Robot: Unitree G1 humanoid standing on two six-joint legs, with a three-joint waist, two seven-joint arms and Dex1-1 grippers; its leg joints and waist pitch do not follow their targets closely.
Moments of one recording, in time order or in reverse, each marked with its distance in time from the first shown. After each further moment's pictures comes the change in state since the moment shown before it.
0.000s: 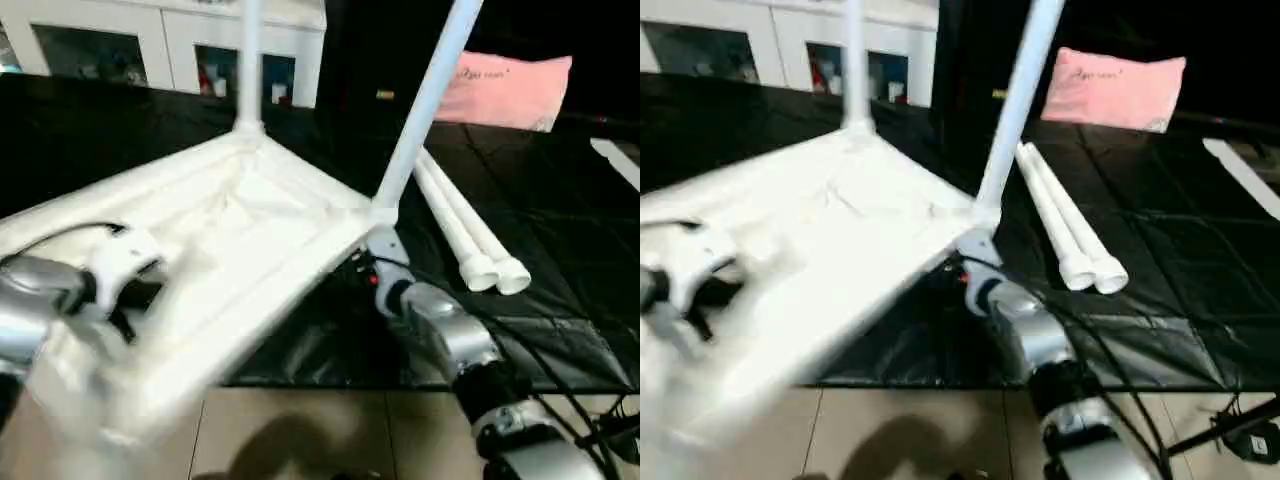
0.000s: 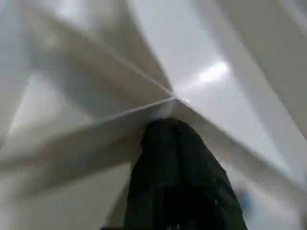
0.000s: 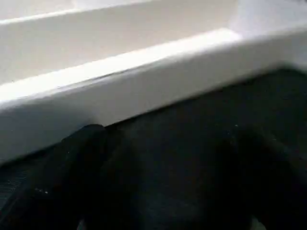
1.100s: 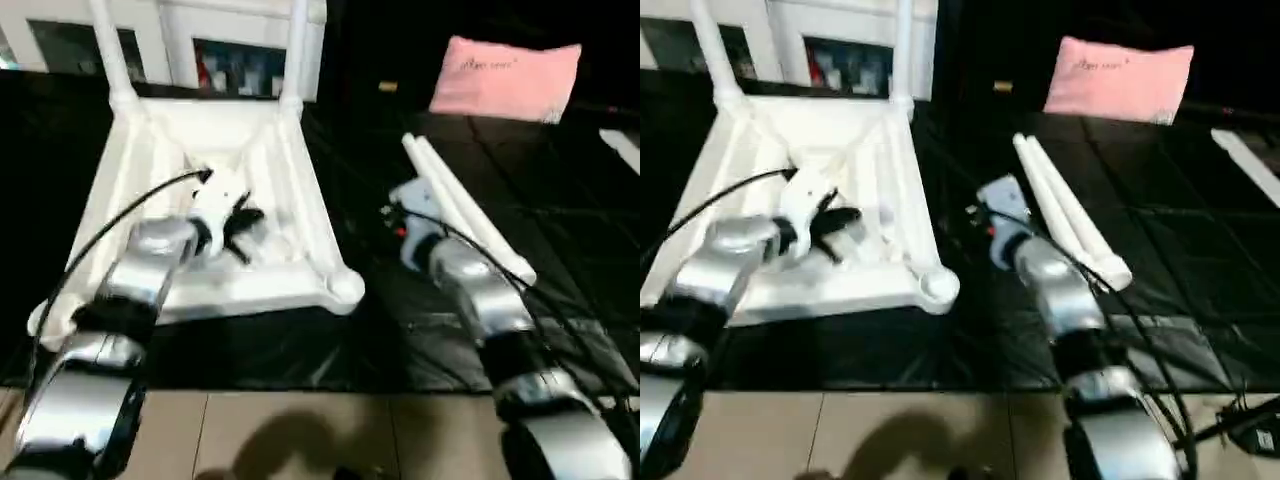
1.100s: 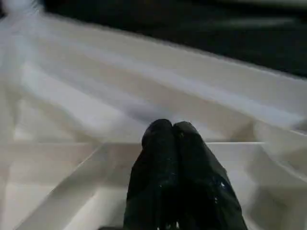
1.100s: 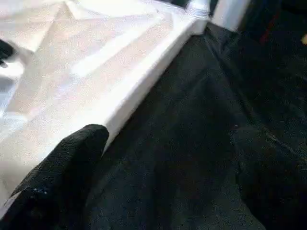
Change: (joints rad) left arm -0.338 -0.337 0.038 0.549 -0.019 -0.487 0.404; right arm -0.032 -0.116 -0.066 -0.129 0.036 -0.093 0.082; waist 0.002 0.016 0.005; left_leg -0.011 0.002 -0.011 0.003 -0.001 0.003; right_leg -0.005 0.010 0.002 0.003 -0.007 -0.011
